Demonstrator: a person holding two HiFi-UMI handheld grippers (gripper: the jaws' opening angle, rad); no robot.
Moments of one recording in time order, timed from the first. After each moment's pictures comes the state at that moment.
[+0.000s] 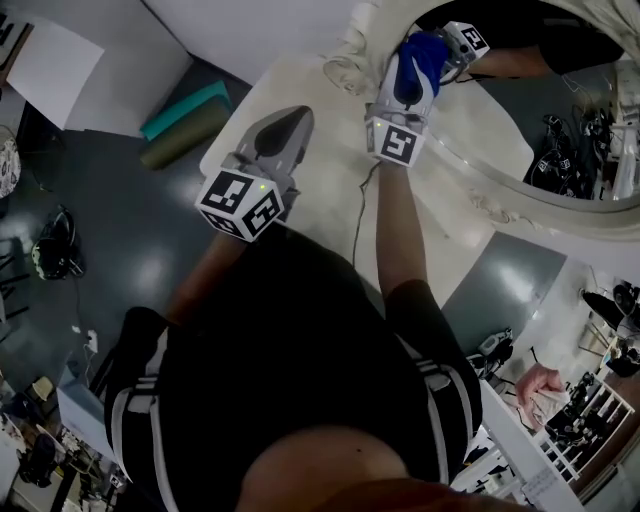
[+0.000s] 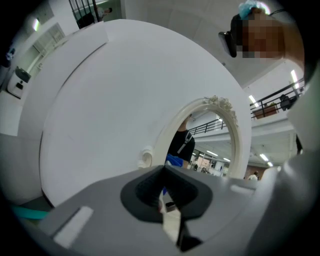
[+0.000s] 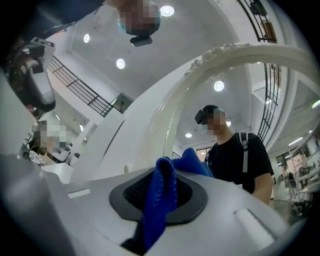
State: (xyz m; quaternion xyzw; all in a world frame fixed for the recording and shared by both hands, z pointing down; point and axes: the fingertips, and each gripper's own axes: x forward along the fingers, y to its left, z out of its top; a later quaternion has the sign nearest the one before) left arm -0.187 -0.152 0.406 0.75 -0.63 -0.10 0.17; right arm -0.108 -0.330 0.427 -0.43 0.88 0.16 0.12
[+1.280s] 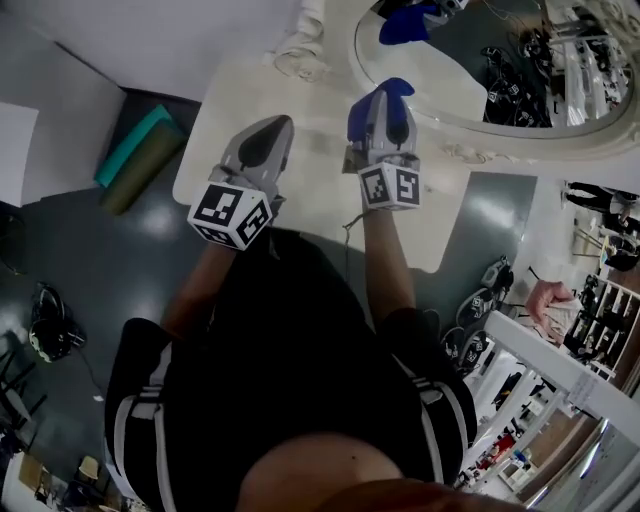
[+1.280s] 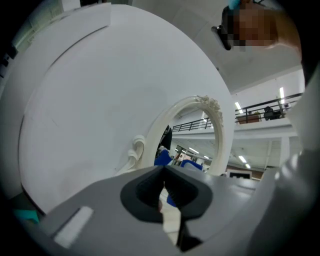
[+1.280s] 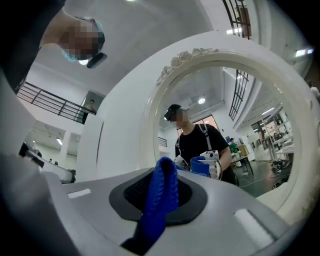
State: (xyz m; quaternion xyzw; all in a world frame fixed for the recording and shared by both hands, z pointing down) left arm -0.192 -0.143 0.429 0.82 -0.53 -0.11 0.19; right arm -0.045 -0.237 0.420 -0.50 0.86 -0.02 0.11
